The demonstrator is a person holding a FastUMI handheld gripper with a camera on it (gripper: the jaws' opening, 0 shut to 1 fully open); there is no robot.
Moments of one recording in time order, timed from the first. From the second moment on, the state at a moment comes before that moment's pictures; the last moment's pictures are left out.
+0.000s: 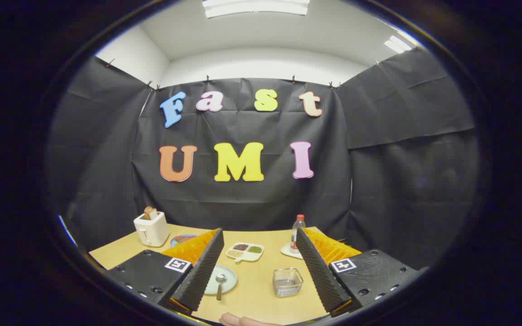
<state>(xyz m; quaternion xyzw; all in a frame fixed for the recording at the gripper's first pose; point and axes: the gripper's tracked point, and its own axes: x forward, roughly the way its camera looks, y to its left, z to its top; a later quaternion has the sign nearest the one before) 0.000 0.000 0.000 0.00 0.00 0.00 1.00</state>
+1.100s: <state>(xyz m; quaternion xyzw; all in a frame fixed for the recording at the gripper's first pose) 0.016 0.026 -0.023 0.00 0.03 0.03 1.00</state>
